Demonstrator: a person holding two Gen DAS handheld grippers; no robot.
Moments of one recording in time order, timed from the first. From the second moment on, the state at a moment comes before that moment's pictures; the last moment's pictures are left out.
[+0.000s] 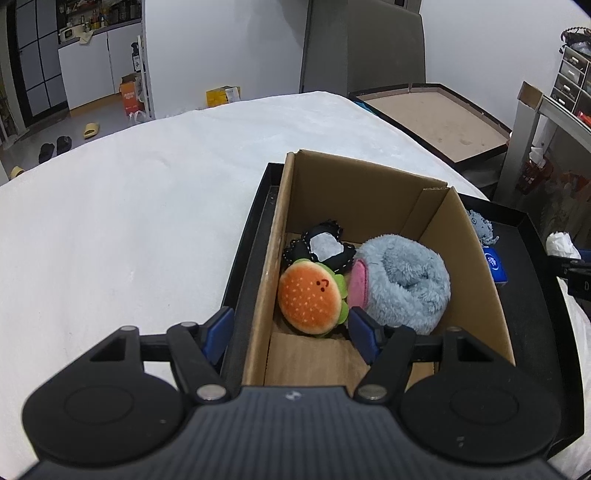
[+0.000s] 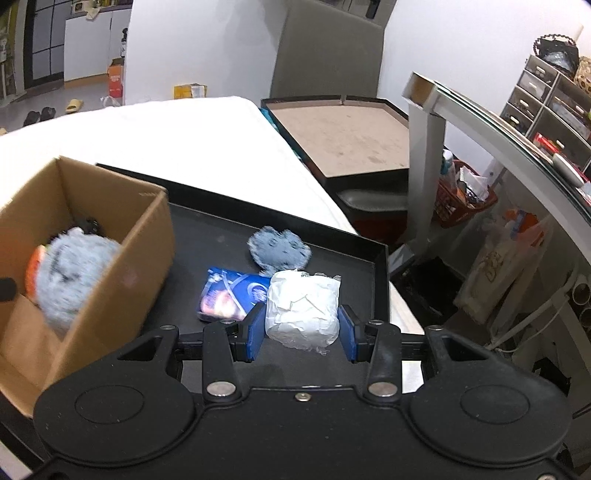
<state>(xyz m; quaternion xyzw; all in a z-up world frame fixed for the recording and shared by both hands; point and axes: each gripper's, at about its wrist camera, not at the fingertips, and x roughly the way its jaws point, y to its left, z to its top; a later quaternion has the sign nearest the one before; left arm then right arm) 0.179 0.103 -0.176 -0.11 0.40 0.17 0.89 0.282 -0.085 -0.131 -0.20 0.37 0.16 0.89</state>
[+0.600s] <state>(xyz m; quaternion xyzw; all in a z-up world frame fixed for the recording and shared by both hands) 0.169 0.125 -0.175 -0.16 0.39 0.16 0.89 0.260 -0.019 -0.098 -0.21 0.34 0.20 0.89</state>
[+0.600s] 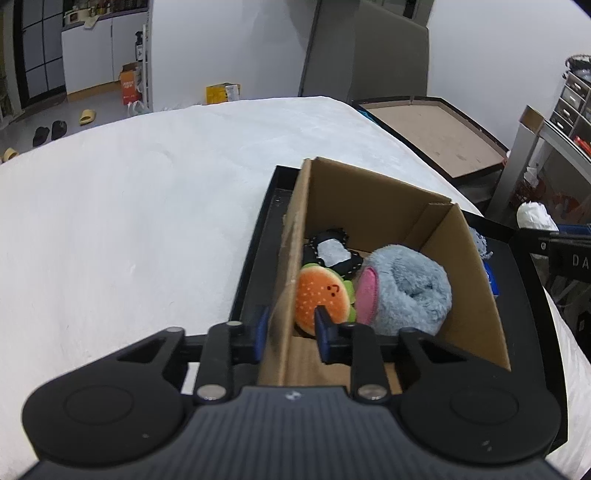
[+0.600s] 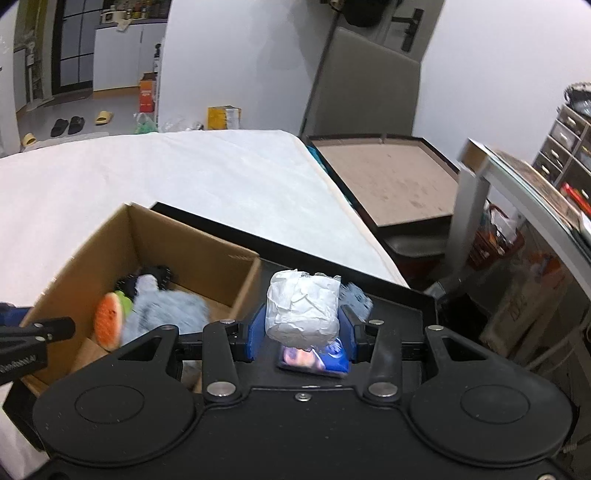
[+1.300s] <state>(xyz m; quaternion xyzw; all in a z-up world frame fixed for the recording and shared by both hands) 0.167 0.139 -0.179 -0.19 0.39 0.14 0.89 0.256 0.042 -0.095 -0.24 0.31 0.23 0.89</state>
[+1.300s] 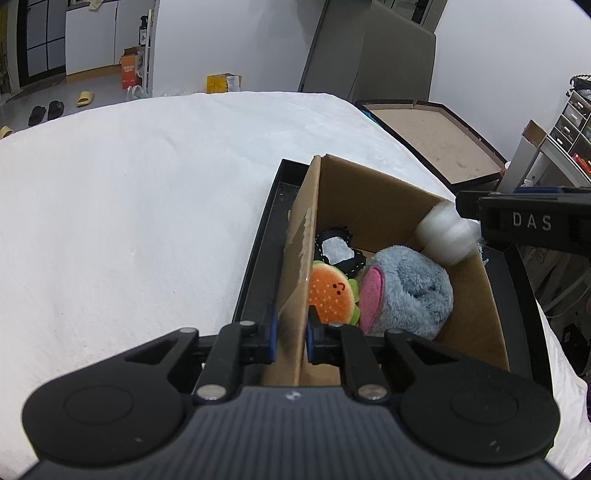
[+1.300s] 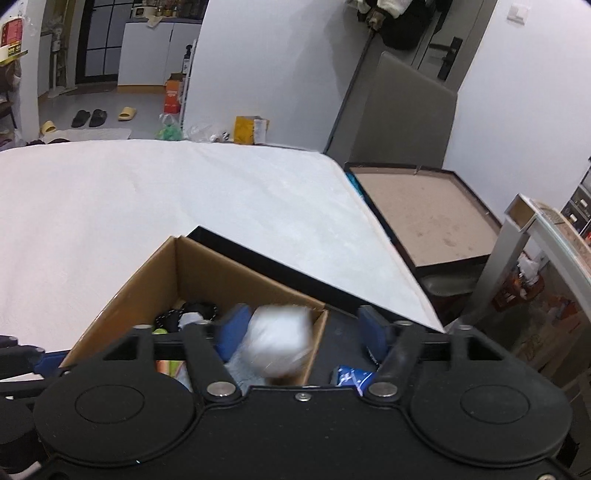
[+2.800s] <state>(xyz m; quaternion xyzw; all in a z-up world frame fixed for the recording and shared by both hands) 0.181 0.108 -0.172 -0.09 0.40 0.19 0.89 0.293 -0.057 -0.142 -0.17 0.37 0.23 0.88</state>
